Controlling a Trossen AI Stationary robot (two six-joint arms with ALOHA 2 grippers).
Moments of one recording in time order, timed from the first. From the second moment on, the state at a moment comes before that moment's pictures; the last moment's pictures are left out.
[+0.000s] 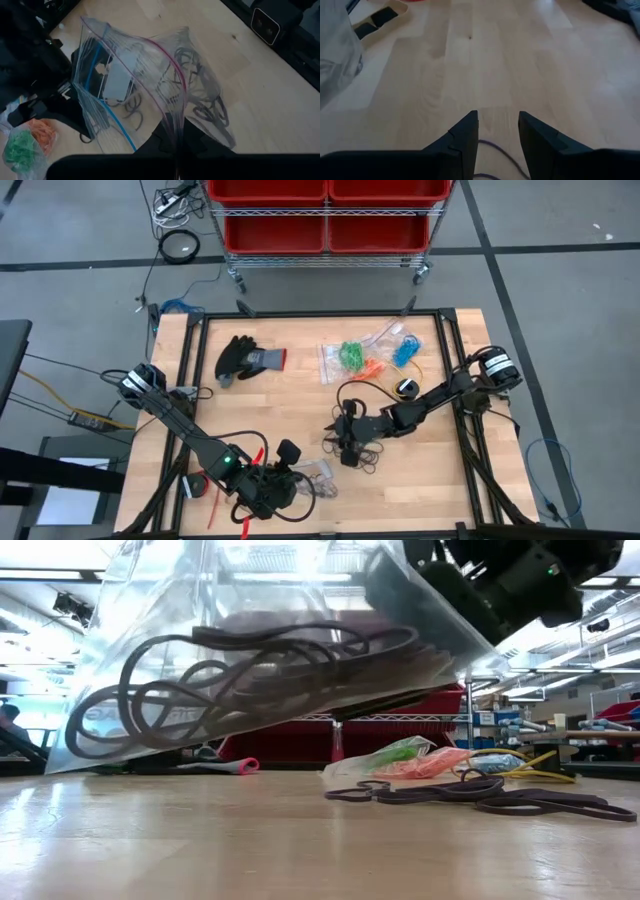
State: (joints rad) left arm -0.70 1.72 1.35 -0.56 -0.50 0.08; right arm 0.33 1.78 0.84 0.37 0.31 0.24
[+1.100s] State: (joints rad) left arm -0.70 1.72 1.35 -0.53 -0.51 0.08; right arm 0.26 1.78 0.84 0.19 0.08 -0.04
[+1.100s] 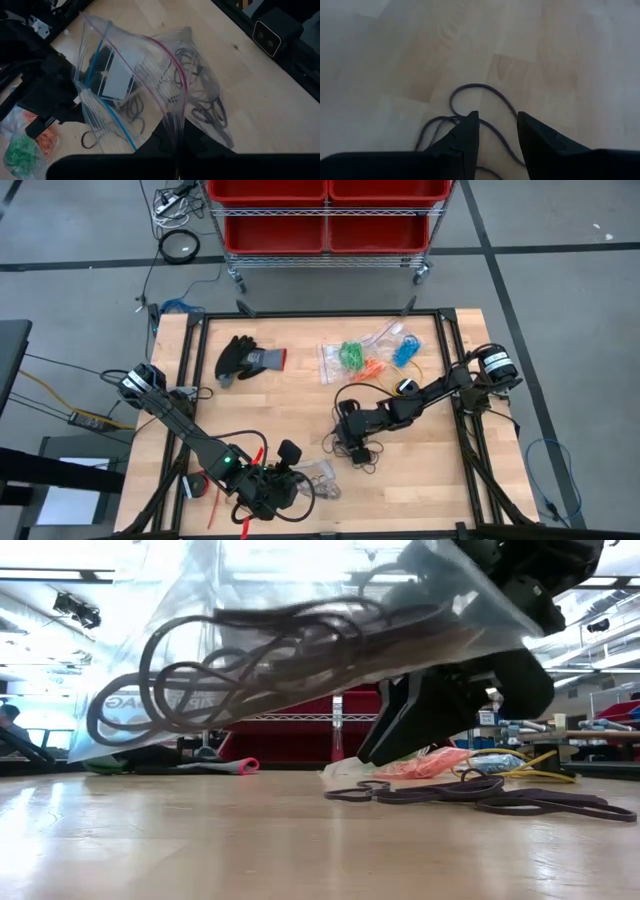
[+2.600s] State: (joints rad) left arm -0.70 1.72 1.35 -0.51 -0.51 0.08; right arm 0.26 1.73 1.01 -0.15 0.42 0.09
